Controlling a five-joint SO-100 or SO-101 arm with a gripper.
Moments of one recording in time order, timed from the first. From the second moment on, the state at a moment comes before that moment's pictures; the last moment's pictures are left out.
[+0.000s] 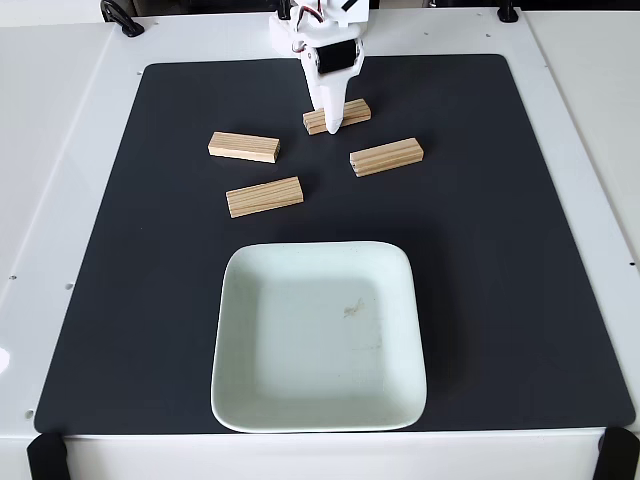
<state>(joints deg) -11.3 116.5 143.3 55.8 -16.7</state>
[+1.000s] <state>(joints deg) -6.2 153.9 142.3 38.4 0.5</state>
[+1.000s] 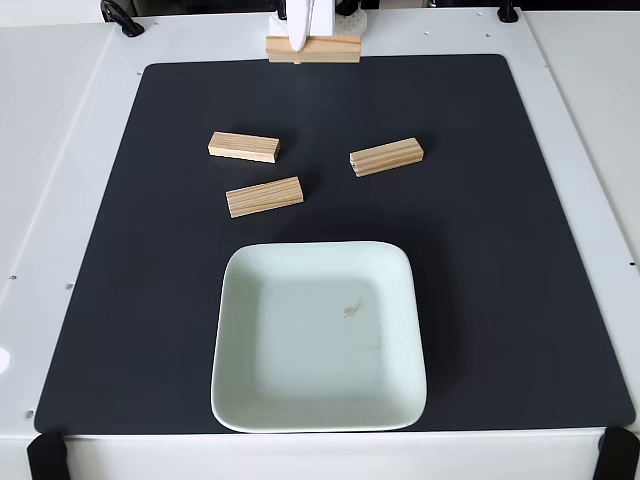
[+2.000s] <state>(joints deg) -6.6 69.0 64.3 62.2 7.2</state>
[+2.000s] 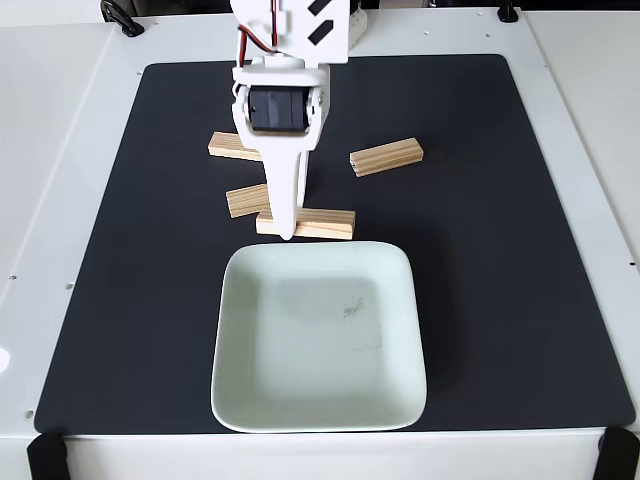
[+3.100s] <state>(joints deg) -6.9 57.1 54.8 63.9 3.7</state>
